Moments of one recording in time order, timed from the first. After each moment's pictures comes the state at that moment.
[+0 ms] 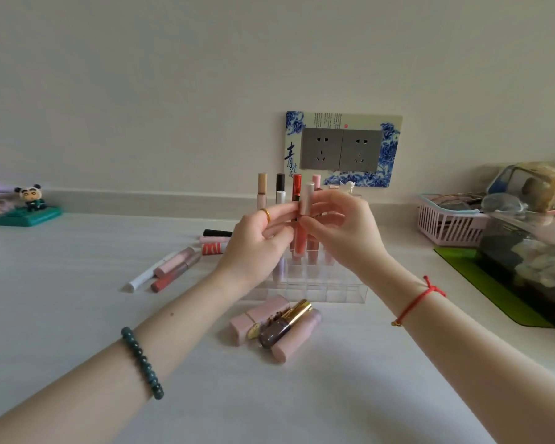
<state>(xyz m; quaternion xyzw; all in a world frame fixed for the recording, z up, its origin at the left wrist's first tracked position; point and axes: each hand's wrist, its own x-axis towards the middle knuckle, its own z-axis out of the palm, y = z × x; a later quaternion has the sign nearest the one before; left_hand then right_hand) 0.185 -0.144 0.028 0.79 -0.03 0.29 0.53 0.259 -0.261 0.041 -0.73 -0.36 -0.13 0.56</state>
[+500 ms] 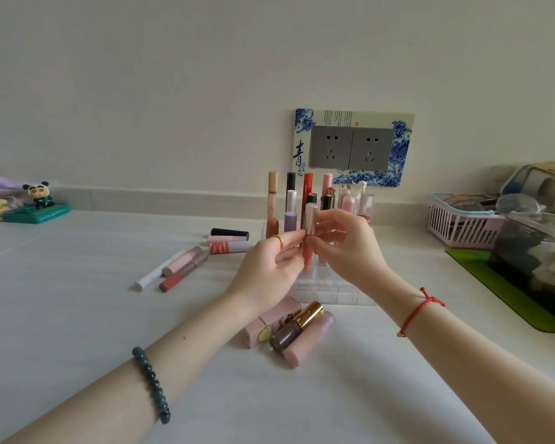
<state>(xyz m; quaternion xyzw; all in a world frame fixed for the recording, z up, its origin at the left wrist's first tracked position) 0.185 -0.139 -0.001 0.82 -0.01 0.25 0.52 0.276 -0.250 0.013 -0.77 -0.36 -0.14 0.51</state>
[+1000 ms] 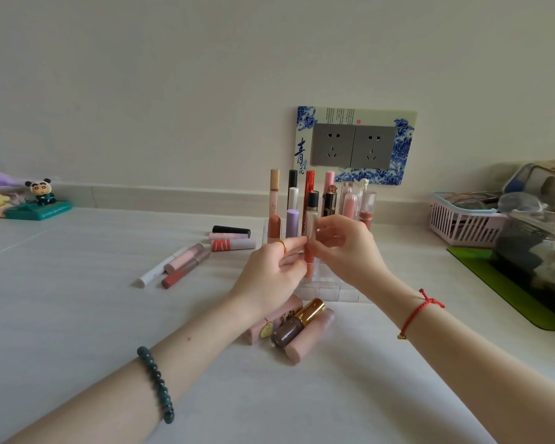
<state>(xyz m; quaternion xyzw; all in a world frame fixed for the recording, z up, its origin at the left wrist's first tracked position) 0.185 -0.140 -0.010 0.82 0.00 0.24 0.52 0.278 -0.249 0.004 -0.78 -0.35 -0.12 0.50</state>
